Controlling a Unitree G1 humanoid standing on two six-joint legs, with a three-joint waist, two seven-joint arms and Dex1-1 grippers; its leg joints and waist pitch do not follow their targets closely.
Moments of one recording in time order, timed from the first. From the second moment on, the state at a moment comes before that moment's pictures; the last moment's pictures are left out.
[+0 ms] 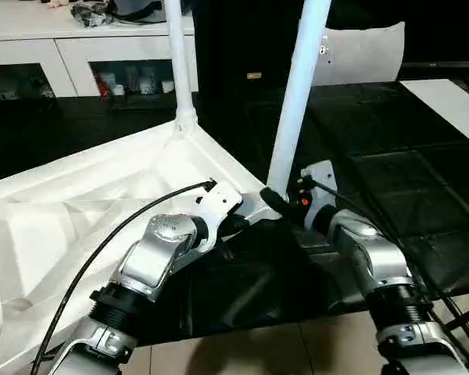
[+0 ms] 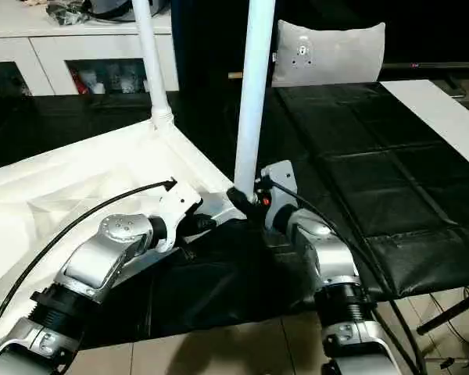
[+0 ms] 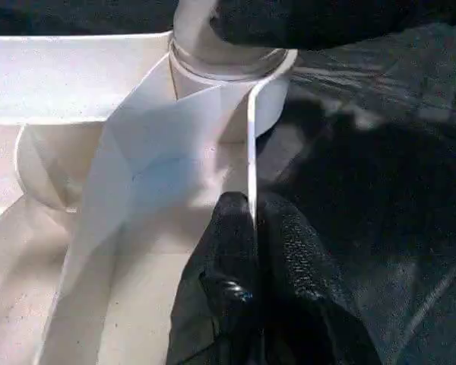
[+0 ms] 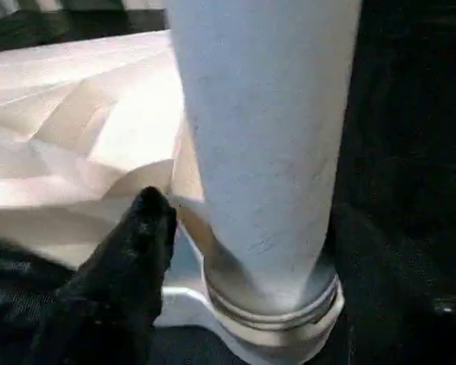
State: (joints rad) left arm -0.48 0.22 -0.29 0.27 0.02 0.49 -0.70; right arm -0.48 -0.19 0.02 0.44 0.17 0.30 0.62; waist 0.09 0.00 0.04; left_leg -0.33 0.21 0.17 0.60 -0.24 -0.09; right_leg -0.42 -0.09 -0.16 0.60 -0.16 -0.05
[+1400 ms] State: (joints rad) left arm -0.45 0.53 -0.42 0.22 -0.05 0.21 -1.26; right arm -0.43 -0.47 0.20 0.35 0.28 0.35 1.36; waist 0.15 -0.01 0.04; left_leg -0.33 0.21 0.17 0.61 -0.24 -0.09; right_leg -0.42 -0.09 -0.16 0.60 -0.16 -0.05
